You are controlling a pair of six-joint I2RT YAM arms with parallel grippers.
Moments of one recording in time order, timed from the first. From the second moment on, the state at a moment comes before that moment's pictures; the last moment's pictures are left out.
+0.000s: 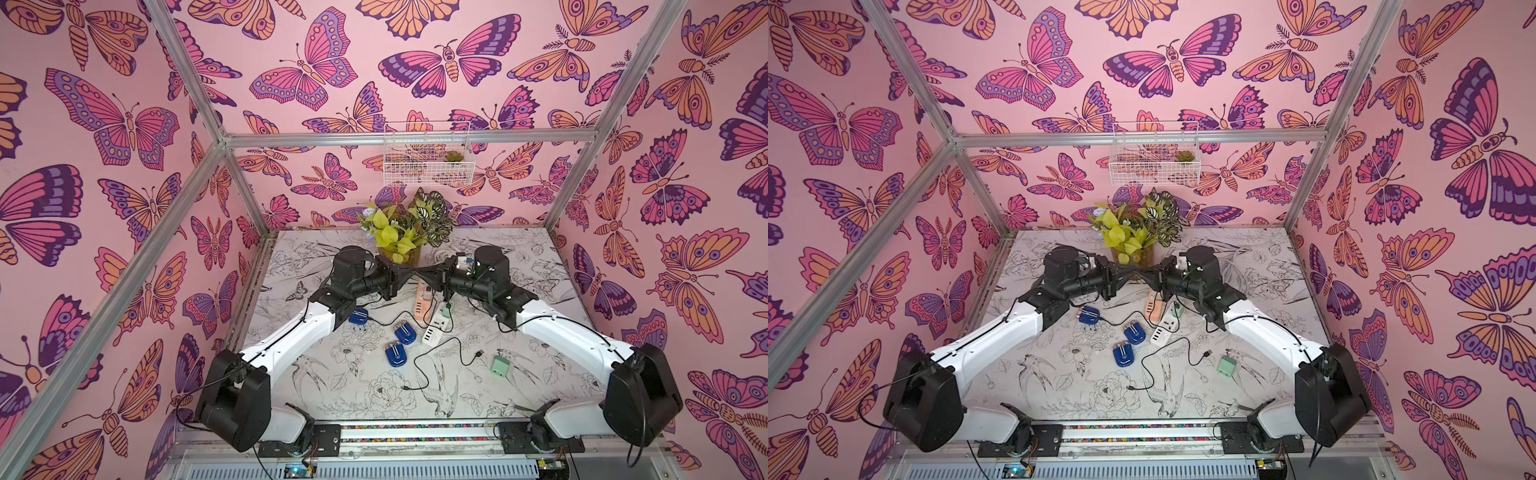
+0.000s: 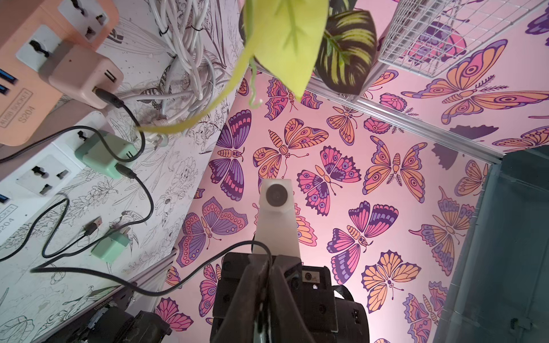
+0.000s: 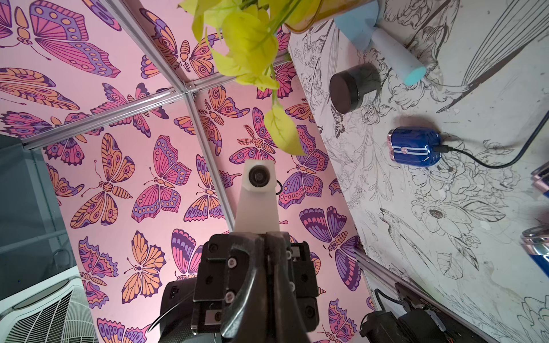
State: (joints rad) left arm -0.50 1.41 1.00 0.15 0.57 -1.73; right arm 0.56 1.41 1.00 0.16 -0.52 1.72
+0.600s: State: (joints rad) left arm -0.49 1.32 0.95 -0.03 0.51 -1.70; right arm 0.54 1.35 0.95 0.11 -0.48 1.67
